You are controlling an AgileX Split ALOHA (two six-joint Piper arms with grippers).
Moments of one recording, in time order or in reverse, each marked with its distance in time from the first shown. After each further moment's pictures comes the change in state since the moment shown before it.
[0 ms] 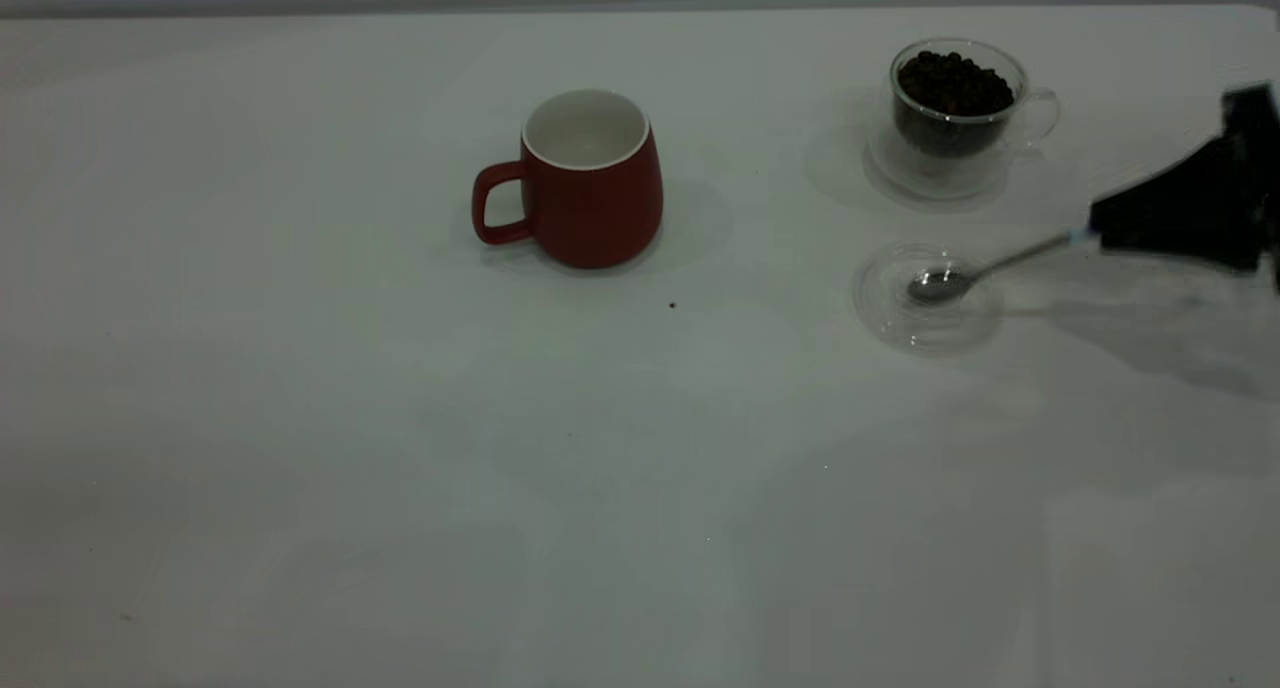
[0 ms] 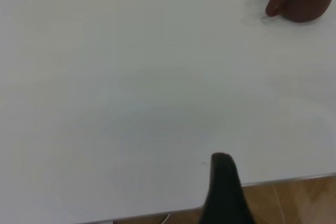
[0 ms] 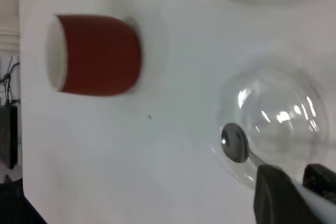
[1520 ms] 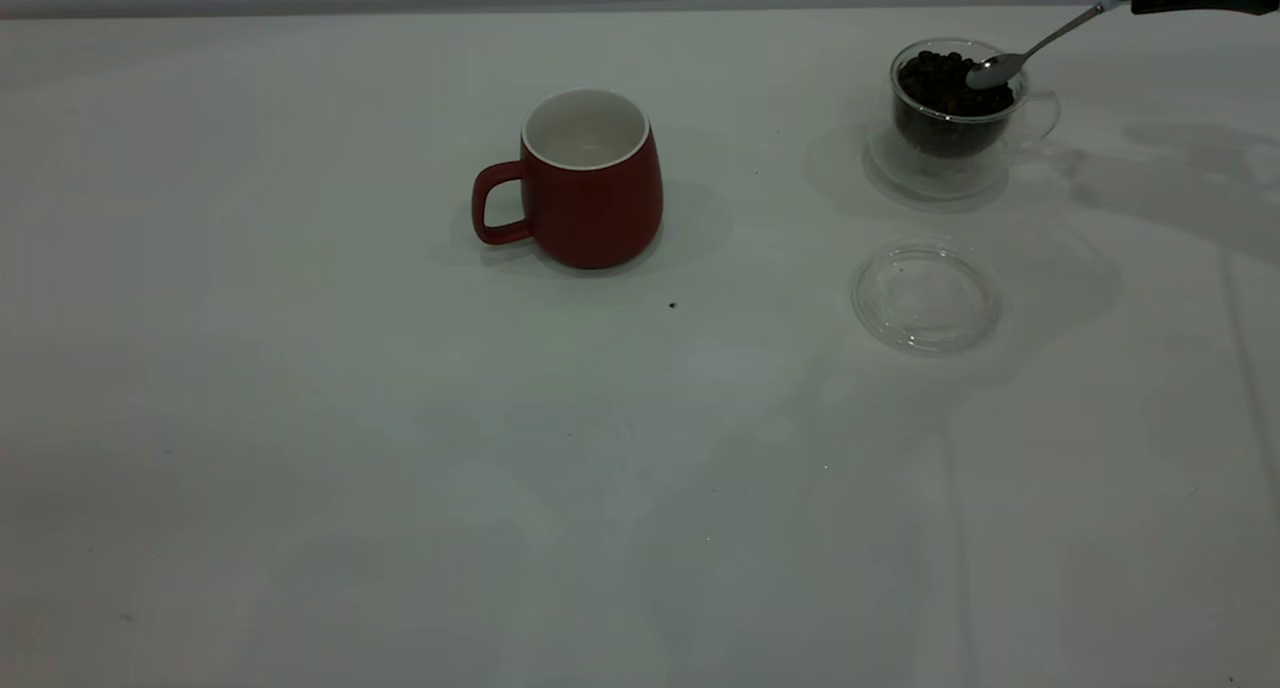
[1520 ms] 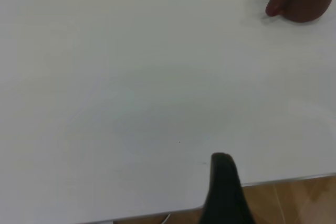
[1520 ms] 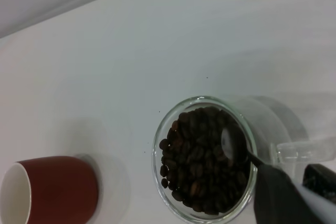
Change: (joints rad) left arm 0.000 0.000 0.000 0.000 0.000 0.002; right arm 0.104 -0.059 -0.401 -0.161 -0.227 0.386
